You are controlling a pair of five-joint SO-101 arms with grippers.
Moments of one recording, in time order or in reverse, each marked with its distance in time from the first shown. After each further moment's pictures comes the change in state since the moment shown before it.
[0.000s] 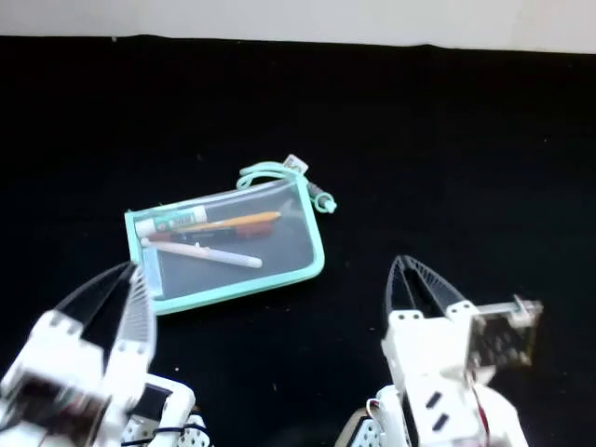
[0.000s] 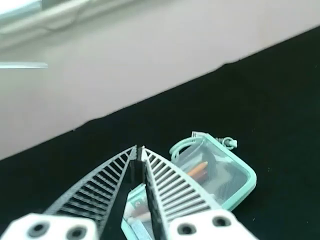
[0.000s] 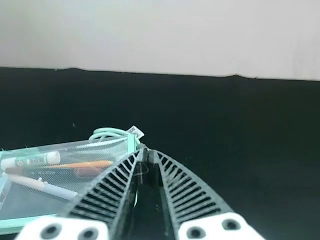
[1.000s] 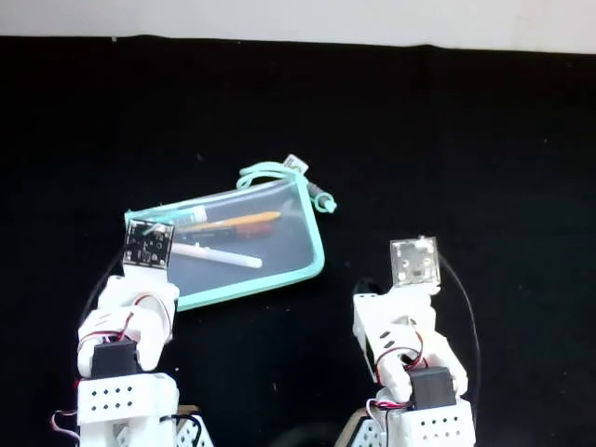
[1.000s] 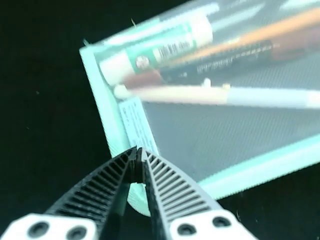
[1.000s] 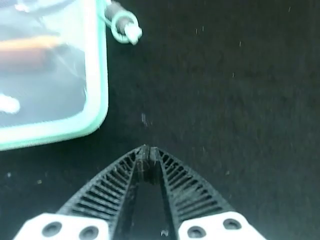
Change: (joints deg) left arm -22.2 0.9 70.0 -40.2 0.1; right arm 0.0 0.4 42.5 -17.2 0.0
